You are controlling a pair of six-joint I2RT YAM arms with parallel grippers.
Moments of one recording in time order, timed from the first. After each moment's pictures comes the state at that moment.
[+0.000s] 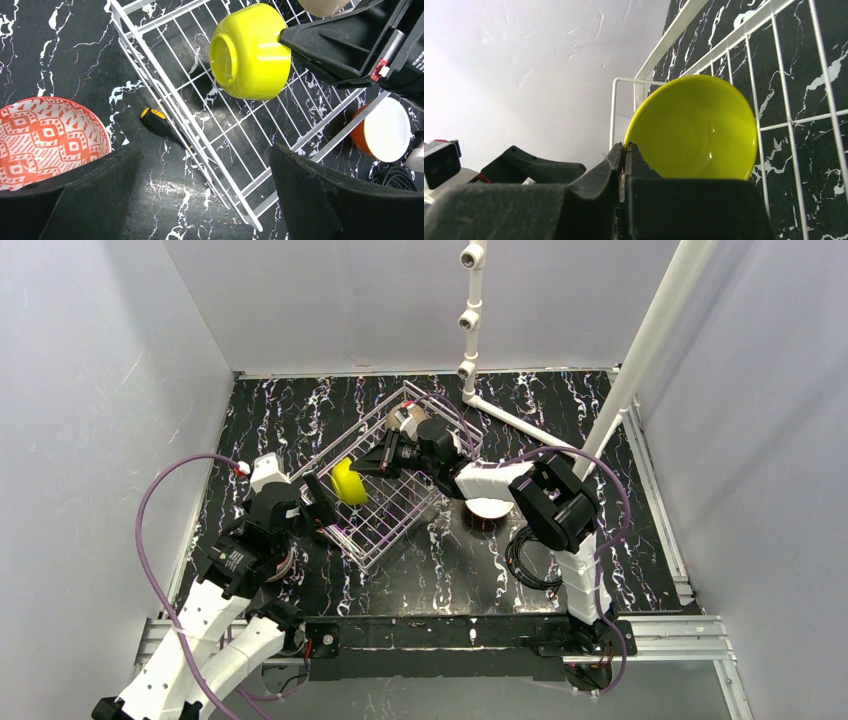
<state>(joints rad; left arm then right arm) -0.49 0.64 0.82 -0.85 -0.41 -0.67 0.81 2.11 1.33 0.65 -0.54 1.26</state>
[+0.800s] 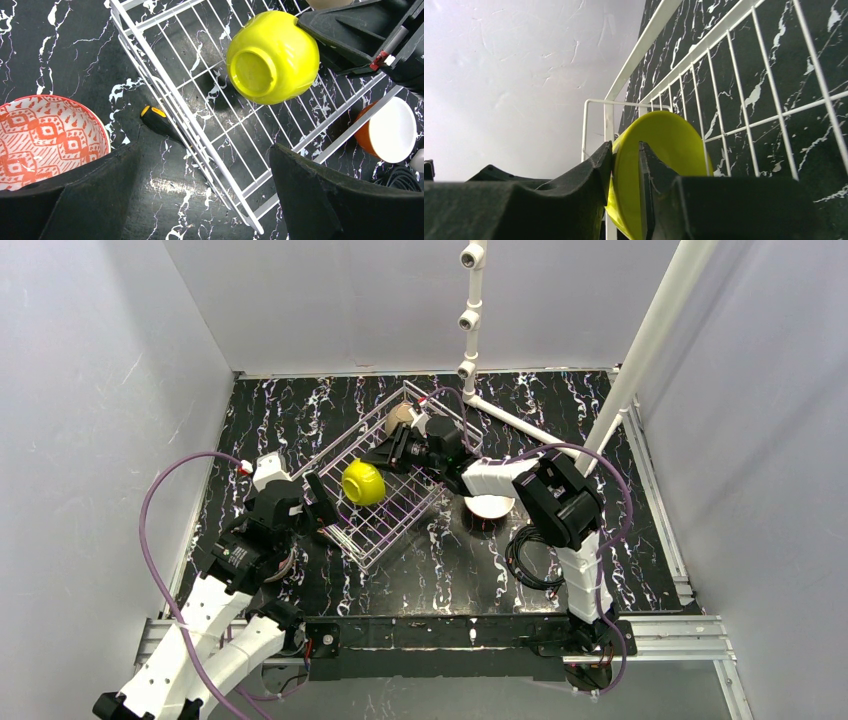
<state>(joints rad) -0.49 0.67 0.82 -0.85 -0.41 -0.67 0.75 2.11 1.30 0.63 -0.48 1.19</state>
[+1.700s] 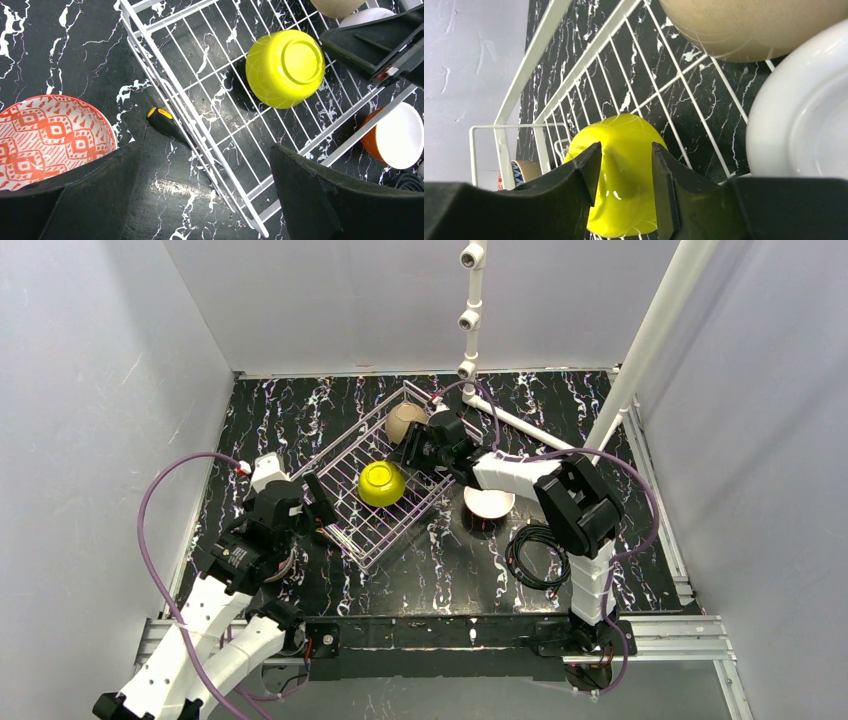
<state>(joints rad) -0.49 0.67 0.82 -0.86 -0.44 -0.67 0.73 1.99 1.29 0.22 -0.19 0.85</state>
